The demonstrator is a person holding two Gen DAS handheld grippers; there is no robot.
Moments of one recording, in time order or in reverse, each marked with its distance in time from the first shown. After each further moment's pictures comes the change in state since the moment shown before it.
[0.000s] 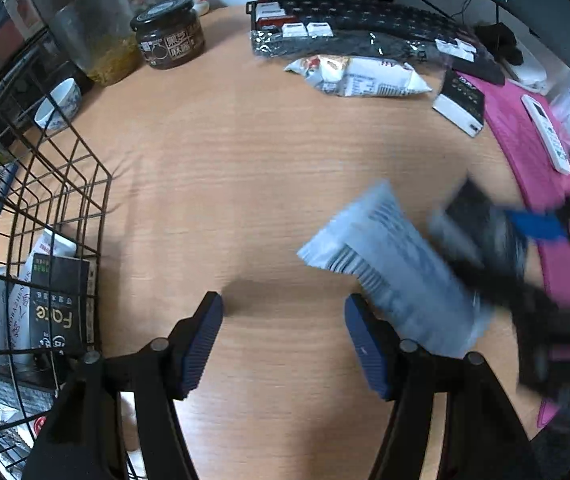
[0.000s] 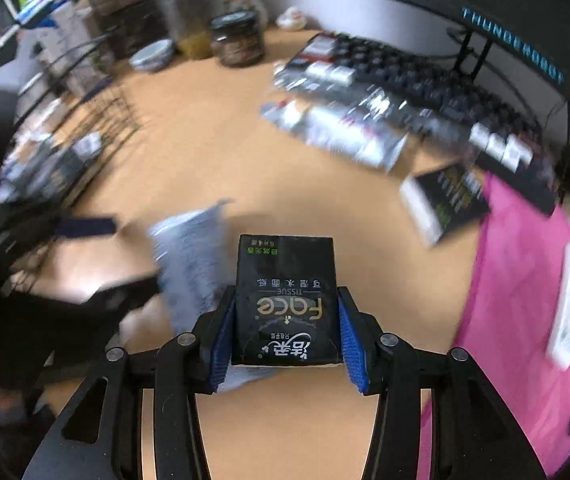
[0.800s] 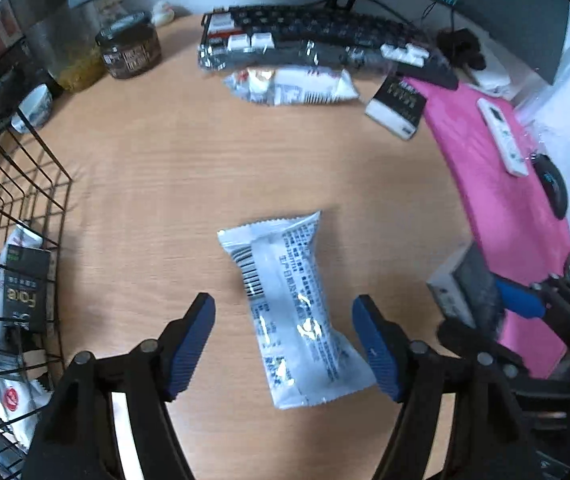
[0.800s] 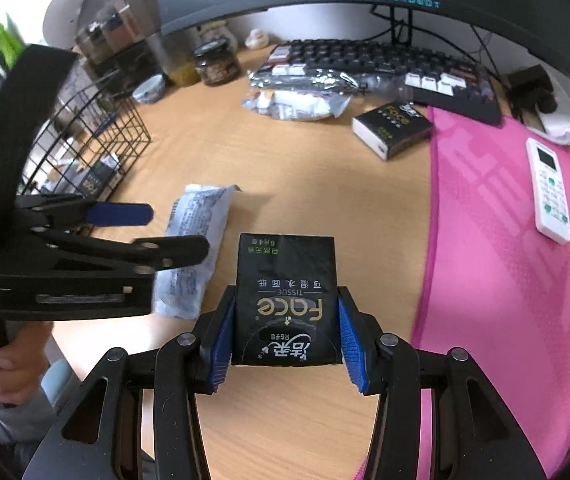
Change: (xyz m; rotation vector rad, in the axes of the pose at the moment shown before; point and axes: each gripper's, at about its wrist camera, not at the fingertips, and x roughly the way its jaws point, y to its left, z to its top) left arm -0.016 -0.043 0.000 -0.027 0.007 -0.104; right arm -0.044 -0.023 -0.066 0.194 -0.106 0.010
